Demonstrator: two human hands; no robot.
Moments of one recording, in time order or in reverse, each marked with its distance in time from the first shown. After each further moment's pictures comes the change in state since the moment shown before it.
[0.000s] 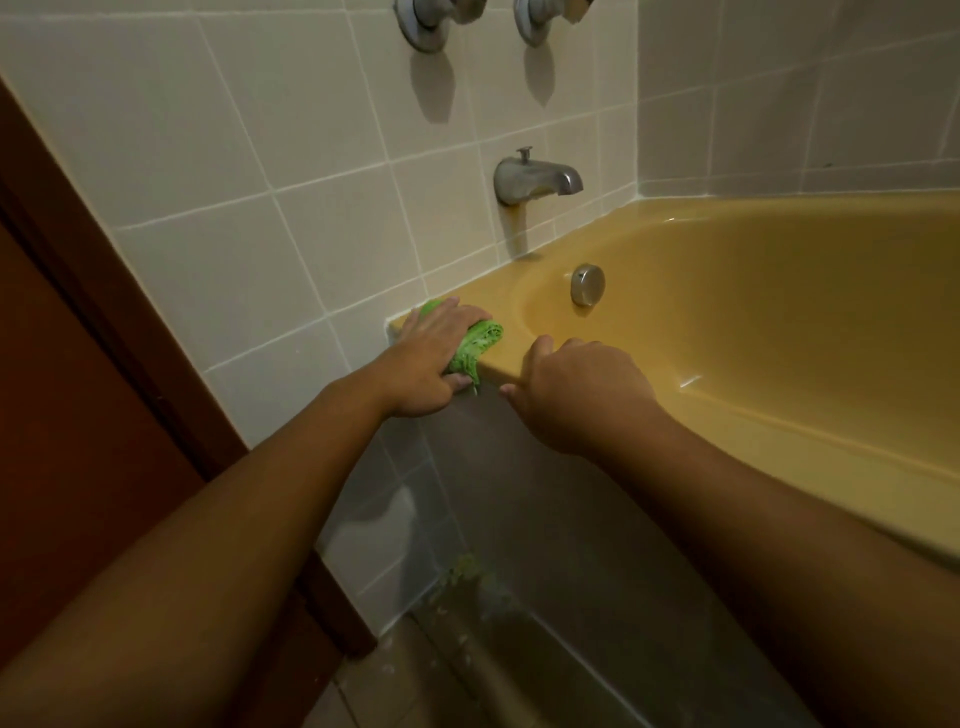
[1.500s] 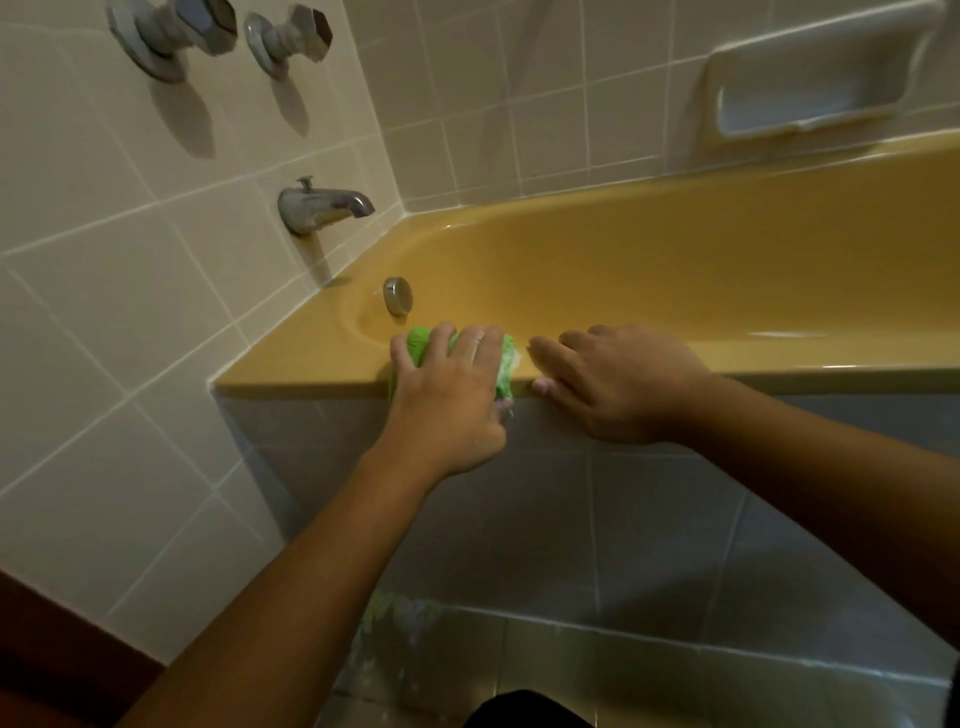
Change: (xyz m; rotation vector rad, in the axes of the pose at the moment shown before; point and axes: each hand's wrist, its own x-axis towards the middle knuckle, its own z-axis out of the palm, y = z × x) left_hand -0.033 0.143 0.021 0.179 0.259 0.401; right_hand -0.132 0.073 -0.019 -0.215 0.233 -0.008
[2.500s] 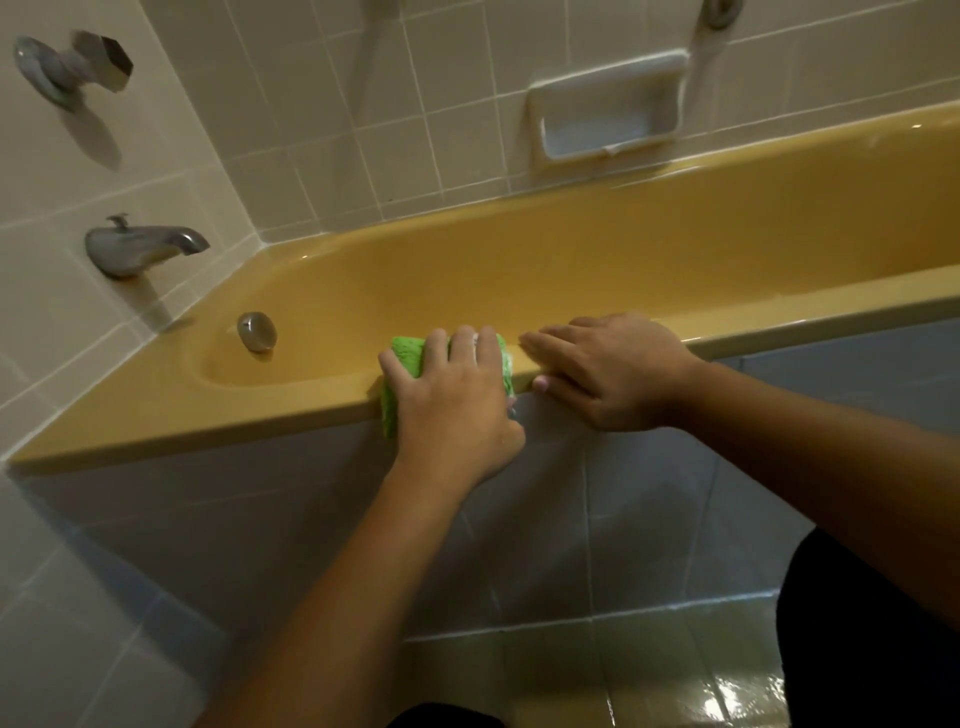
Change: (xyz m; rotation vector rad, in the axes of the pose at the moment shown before) left_hand 0.027 0.151 -0.030 -0.104 0.040 0.030; right_hand -0.117 0.076 -0.043 -0.094 -0.074 0.144
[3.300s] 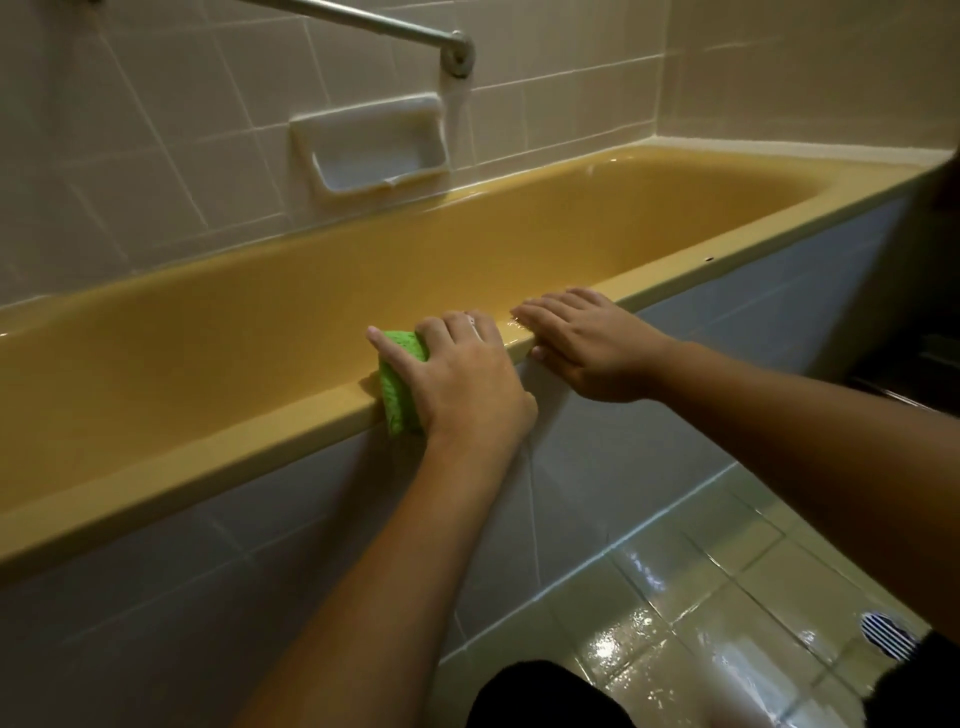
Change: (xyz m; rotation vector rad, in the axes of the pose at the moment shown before) left_hand 0.043 0.177 -0.008 -0.142 -0.006 0.161; right_hand -0.143 0.090 -0.035 -0.002 -0.215 0.510
